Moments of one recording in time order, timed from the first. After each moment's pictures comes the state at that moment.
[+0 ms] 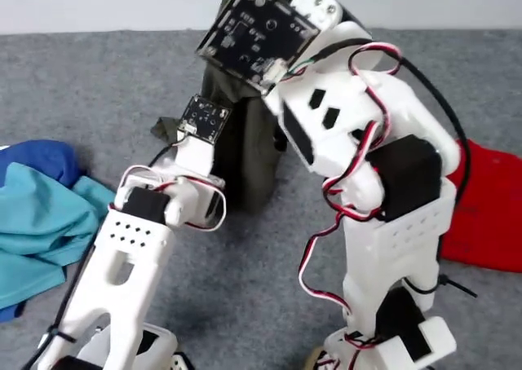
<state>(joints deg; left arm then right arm) 11.9 -30.1 42.8 56.7 -1.3 -28.0 -5.6 -54.2 71.6 40.3</state>
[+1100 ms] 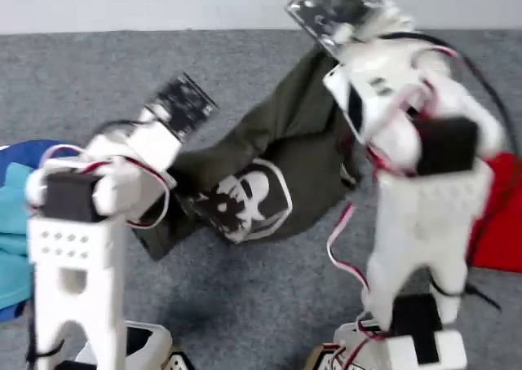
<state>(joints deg) 3.3 -30.1 13.2 94.6 -30.8 -11.3 -6.3 -37.0 83.7 40.3</state>
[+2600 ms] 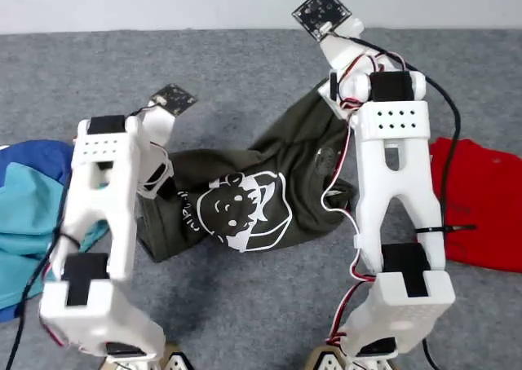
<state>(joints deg) -7.6 12.1 7.6 78.7 -30.9 -6.8 10.9 -22.6 67.5 35.9</state>
